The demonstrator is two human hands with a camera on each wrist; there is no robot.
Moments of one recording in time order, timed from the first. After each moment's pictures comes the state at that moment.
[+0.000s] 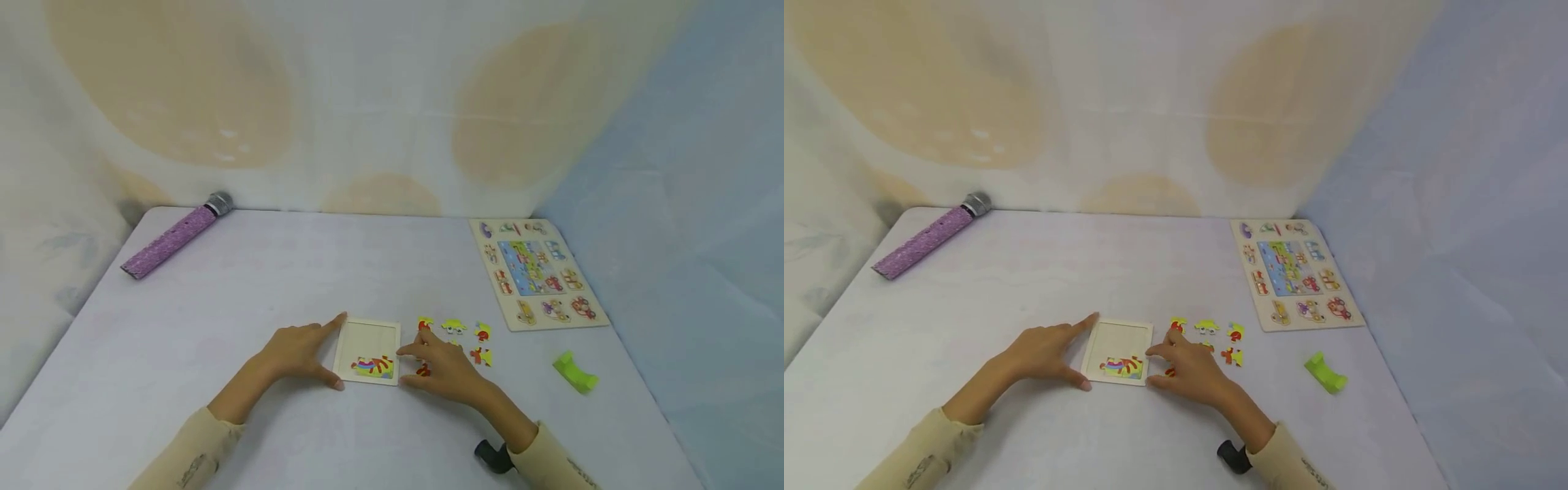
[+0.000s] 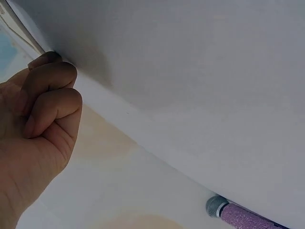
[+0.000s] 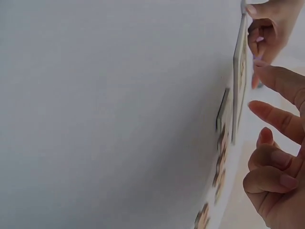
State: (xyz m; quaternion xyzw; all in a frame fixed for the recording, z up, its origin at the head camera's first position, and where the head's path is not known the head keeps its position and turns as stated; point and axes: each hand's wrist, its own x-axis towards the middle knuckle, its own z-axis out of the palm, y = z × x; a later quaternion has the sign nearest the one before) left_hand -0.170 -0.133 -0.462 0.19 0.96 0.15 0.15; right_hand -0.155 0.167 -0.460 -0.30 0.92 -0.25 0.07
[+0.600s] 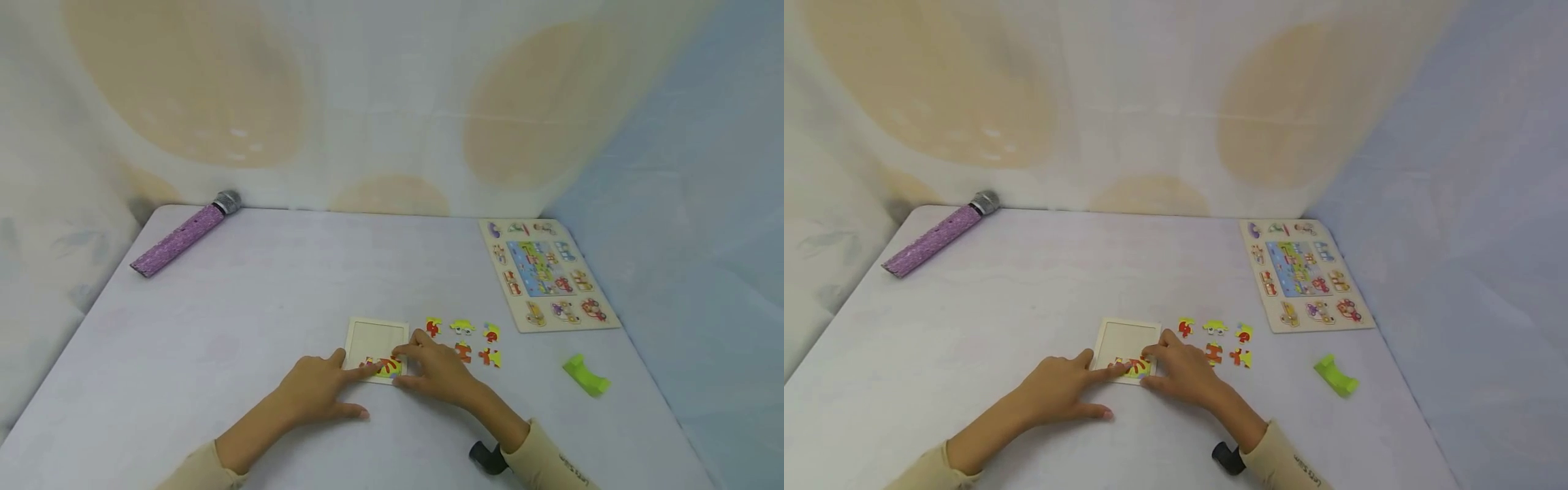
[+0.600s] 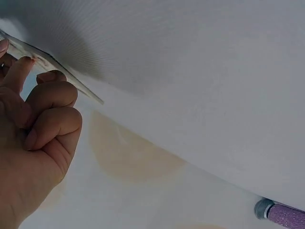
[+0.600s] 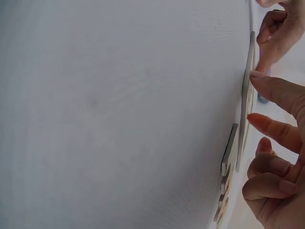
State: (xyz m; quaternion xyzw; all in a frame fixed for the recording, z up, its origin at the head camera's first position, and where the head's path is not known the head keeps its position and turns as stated) left_hand -0.119 -0.111 -0.471 0.30 0.95 0.08 0.03; right_hand -0.157 0.140 -0.465 -0.29 0.93 -0.21 0.08
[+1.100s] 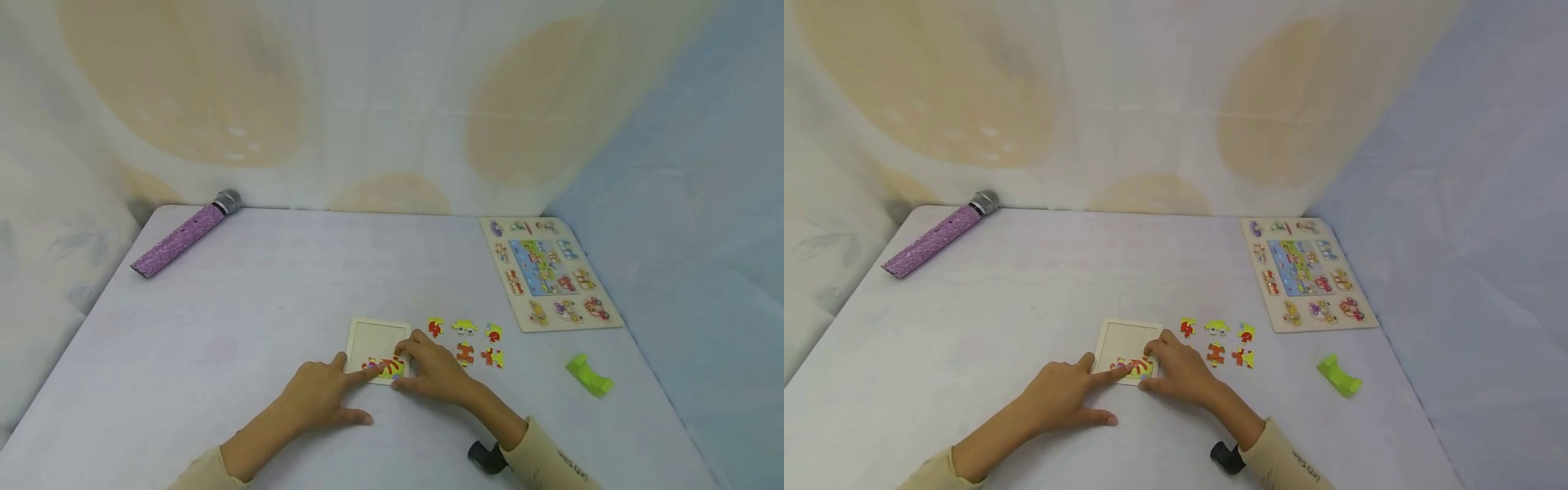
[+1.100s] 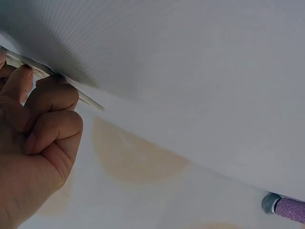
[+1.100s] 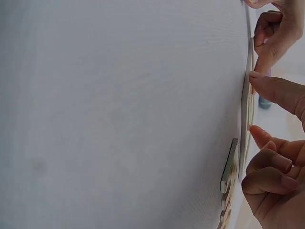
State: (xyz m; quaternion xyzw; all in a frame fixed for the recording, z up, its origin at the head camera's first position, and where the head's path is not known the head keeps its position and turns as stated) left_hand -0.113 -0.105 -0.471 0.28 0.96 0.07 0.02; right_hand -0.158 0.131 -0.466 -0.27 0.92 -0.26 0.10
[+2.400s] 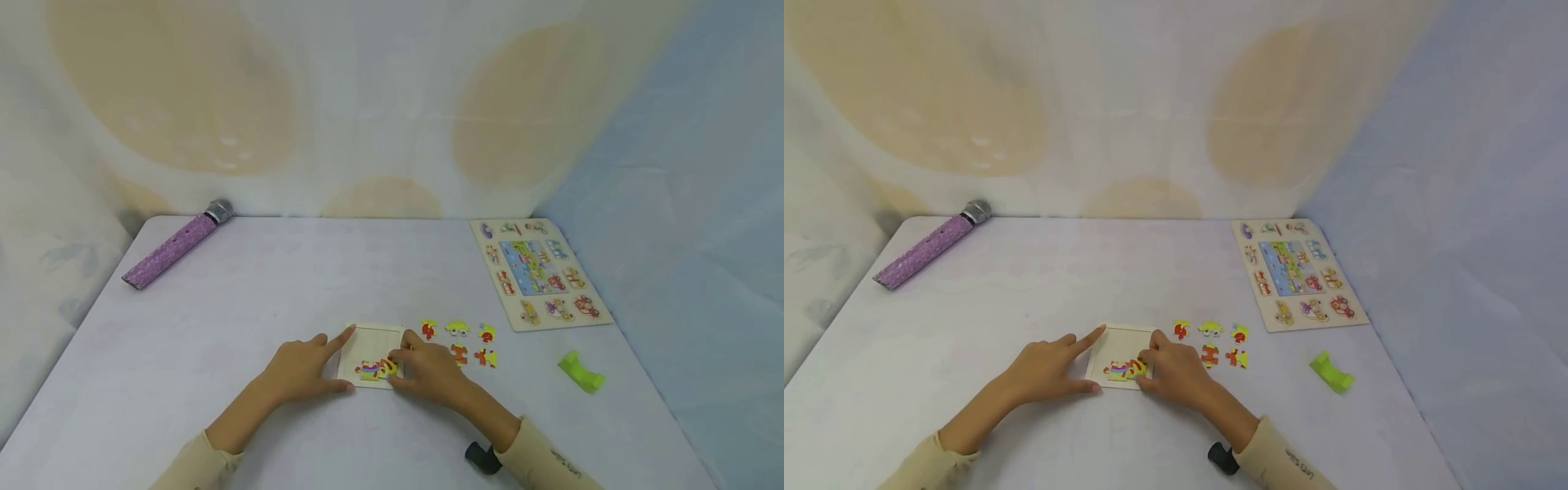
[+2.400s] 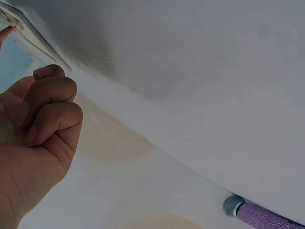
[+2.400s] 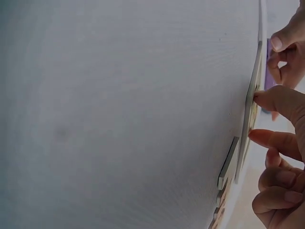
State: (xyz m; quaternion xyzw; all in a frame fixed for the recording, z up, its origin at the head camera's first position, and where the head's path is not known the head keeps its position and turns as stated) left_hand -0.150 -0.129 -0.464 0.22 0.97 0.12 0.06; right_hand -0.157 0.132 -0.467 -0.32 0.94 -0.14 0.00
